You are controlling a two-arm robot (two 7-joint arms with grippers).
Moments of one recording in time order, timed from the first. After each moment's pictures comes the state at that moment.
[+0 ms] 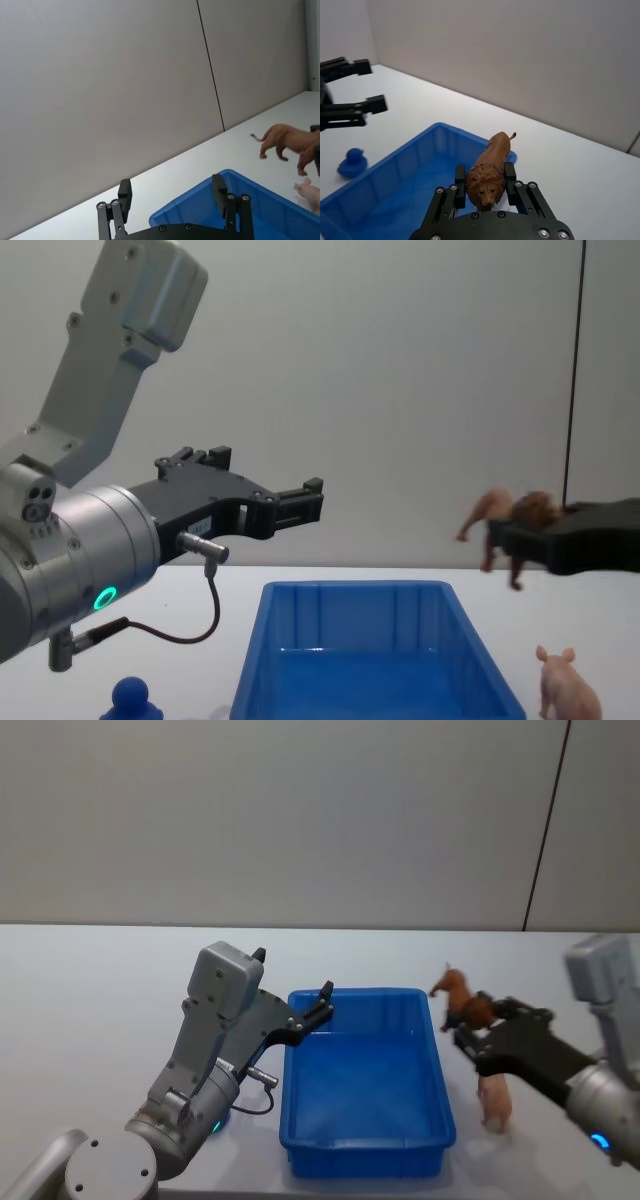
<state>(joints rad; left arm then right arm) -0.24 0.38 0.45 -1.63 -0.20 0.01 -0.01 0.11 0.31 -0.23 -1.73 0.21 0.27 0.31</state>
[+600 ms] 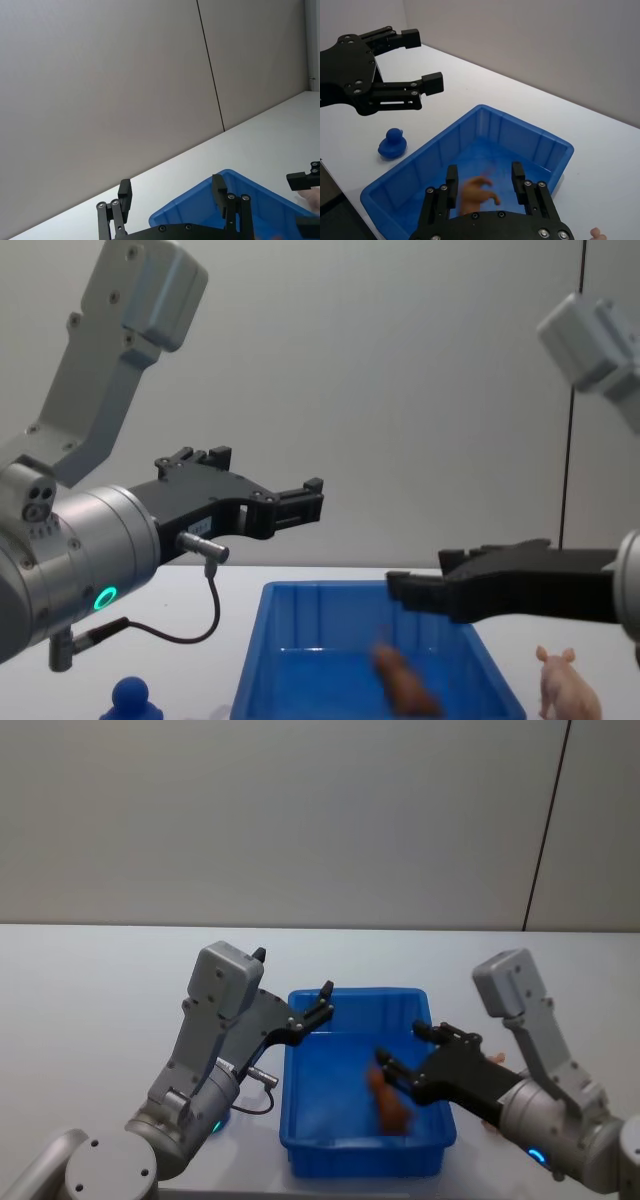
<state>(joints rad) -0.24 0.38 0.45 -1.63 -0.20 0.01 -0.01 0.15 0.23 -0.32 -1.70 0.13 0.38 0.37</state>
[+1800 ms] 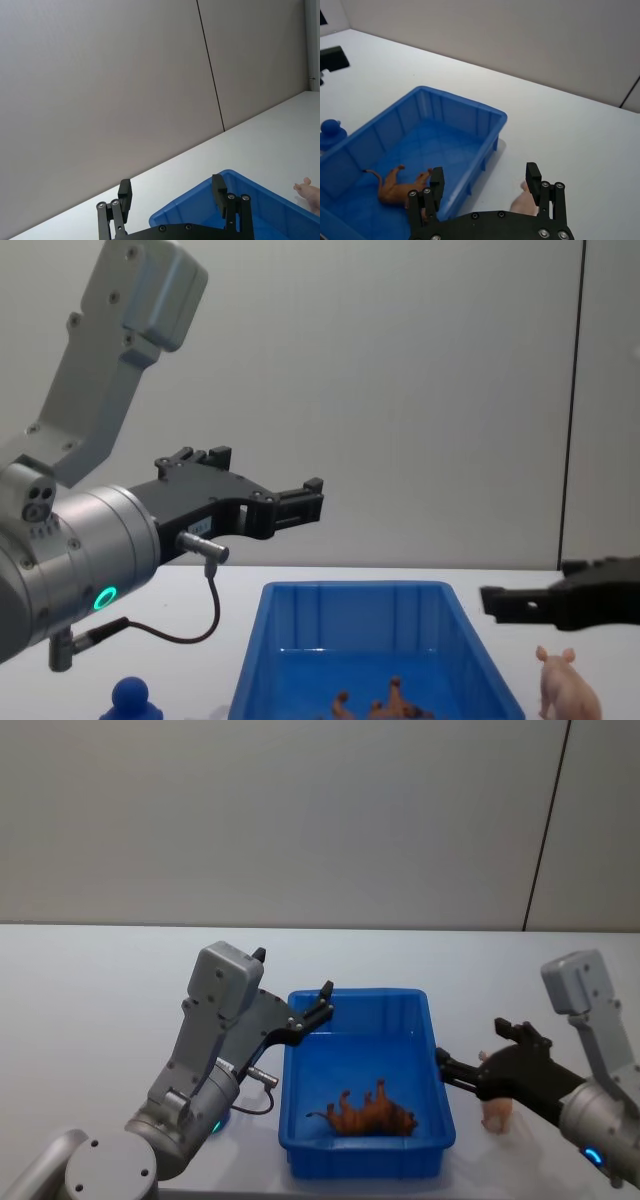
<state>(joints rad) -0.24 0.38 0.45 -1.63 -0.20 0.01 -0.01 0.10 0.30 -0.25 -1.73 0.20 0.43 0.24</state>
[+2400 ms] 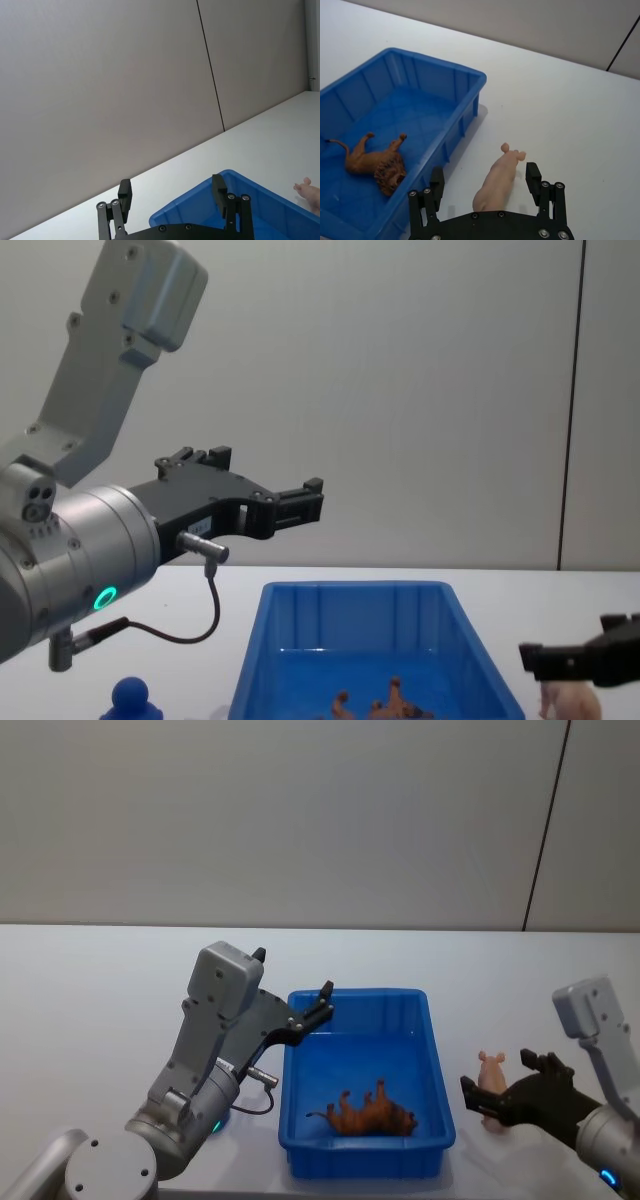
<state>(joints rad) -0.24 0.38 0.45 -1.63 -0.20 0.01 -0.01 0.08 0.32 -0.24 -1.70 0.20 0.47 0.21</state>
